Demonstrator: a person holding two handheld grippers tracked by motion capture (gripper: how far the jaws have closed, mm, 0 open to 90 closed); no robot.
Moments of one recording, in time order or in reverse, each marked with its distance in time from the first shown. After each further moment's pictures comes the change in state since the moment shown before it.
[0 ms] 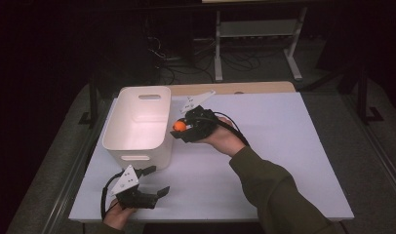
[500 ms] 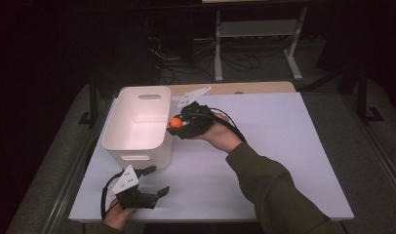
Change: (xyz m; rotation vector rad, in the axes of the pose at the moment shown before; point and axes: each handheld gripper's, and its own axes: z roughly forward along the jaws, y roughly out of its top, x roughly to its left) left arm 0.000 0.000 0.000 -0.002 -0.001 -0.006; right arm 0.001 0.015 0.002 -0.004 0.002 -0.017
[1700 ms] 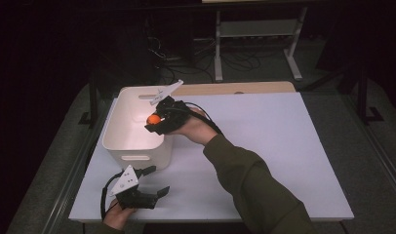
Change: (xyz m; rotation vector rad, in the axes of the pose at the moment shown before) left arm 0.000 0.000 0.000 -0.003 0.001 0.002; right arm 0.007 0.038 0.048 0.005 0.055 -0.034
